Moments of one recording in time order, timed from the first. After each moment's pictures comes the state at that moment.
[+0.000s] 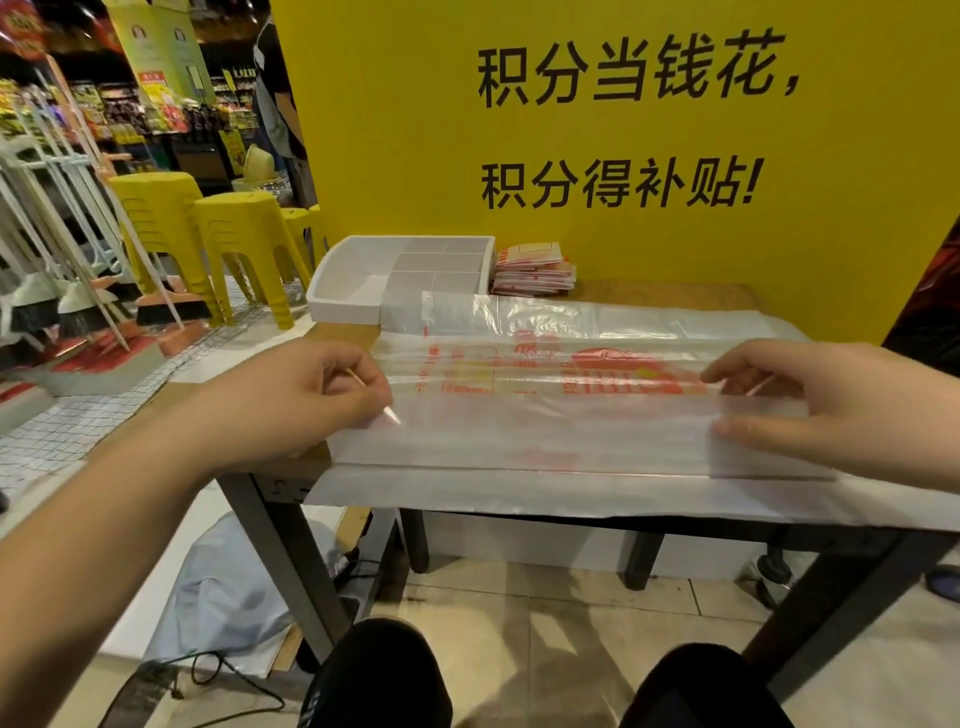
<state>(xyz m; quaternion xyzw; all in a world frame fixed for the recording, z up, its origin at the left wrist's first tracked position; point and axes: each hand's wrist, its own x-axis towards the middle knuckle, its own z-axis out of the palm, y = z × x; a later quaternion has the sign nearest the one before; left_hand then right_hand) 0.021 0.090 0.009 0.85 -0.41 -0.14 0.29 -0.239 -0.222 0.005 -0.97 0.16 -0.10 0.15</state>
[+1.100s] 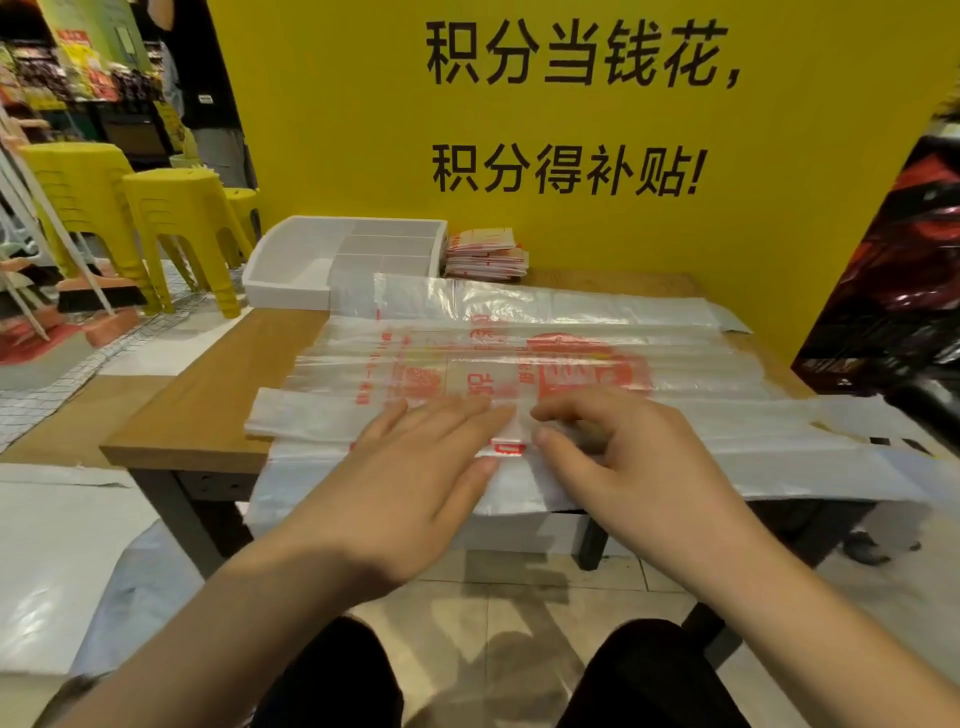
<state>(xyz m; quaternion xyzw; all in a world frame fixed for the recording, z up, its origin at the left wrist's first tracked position) -0.060 0.028 -0.064 0.81 -0.57 0.01 0.12 -0.203 -0.133 -0.055 -0.92 0.16 -0.27 0.22</state>
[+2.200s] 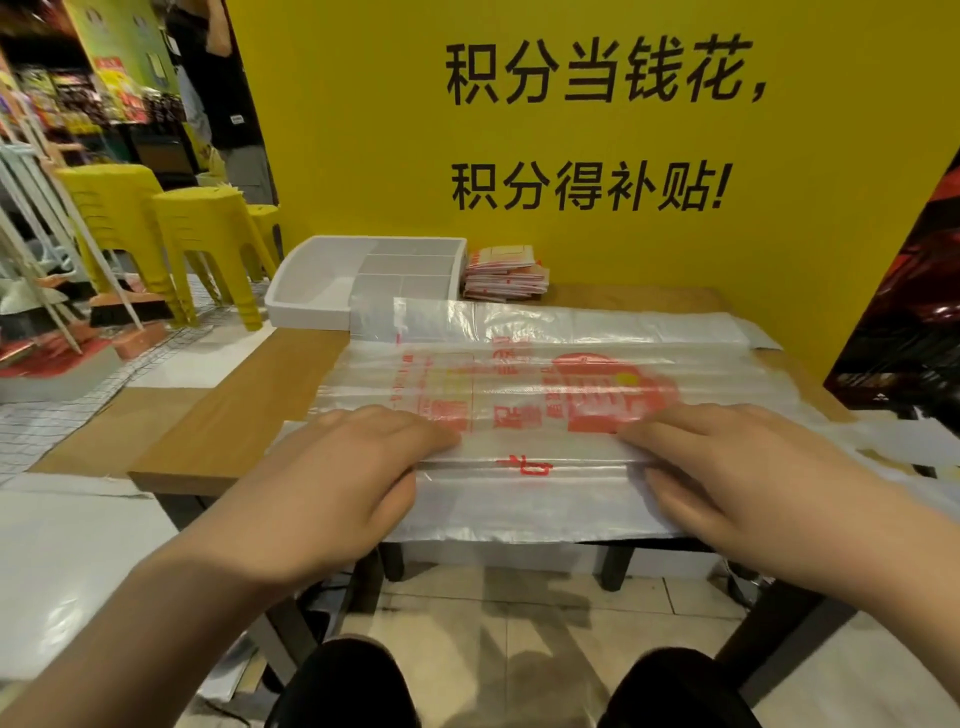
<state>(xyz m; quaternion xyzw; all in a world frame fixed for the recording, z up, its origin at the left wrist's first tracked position) -0.014 0.061 -0.042 0.79 -0.60 0.10 0.10 -0.231 -0.187 -0.033 -0.99 0.08 -0.09 -0.05</state>
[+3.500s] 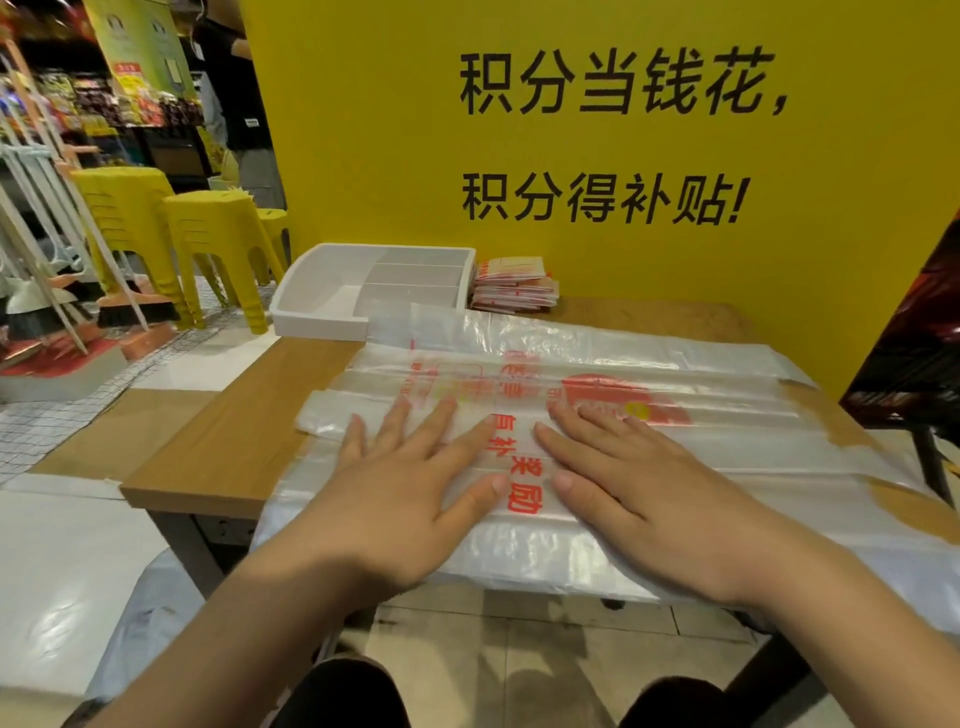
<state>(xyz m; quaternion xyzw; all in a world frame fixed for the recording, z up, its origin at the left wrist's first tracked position) -0.025 0.017 -0.058 0.88 -0.47 -0.05 0.04 -0.177 -0.171 -0.051 -0.99 0.10 0.01 0.11</state>
